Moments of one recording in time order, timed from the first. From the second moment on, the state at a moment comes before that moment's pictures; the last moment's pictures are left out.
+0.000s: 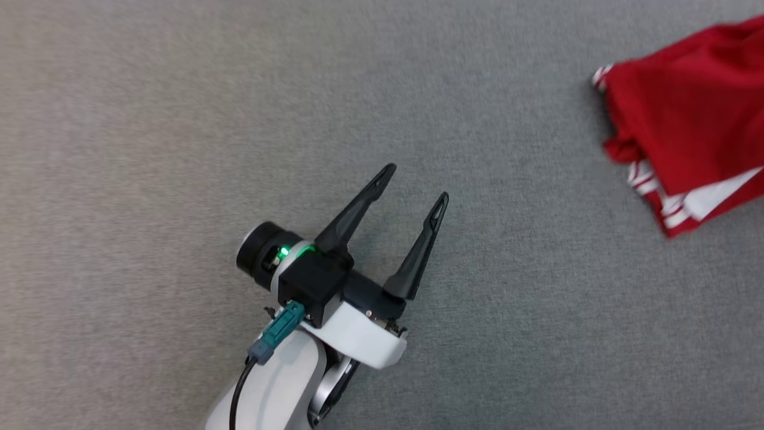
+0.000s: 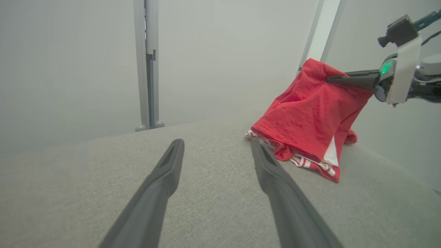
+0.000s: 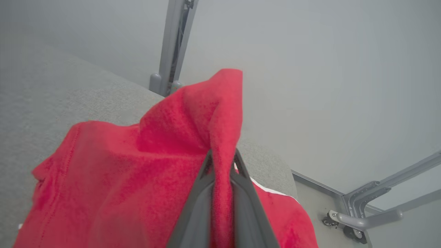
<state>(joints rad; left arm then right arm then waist) -0.39 0.05 -0.56 0.10 -0.25 0.00 -0.26 -0.81 -0.94 0.69 0.52 0.69 0.13 -0.26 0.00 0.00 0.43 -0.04</state>
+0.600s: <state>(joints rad) -0.52 0.04 -0.61 0.11 -0.21 0.00 -0.27 -0.96 -1.07 0.51 0.74 0.69 0.13 -0.26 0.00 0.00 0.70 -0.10</state>
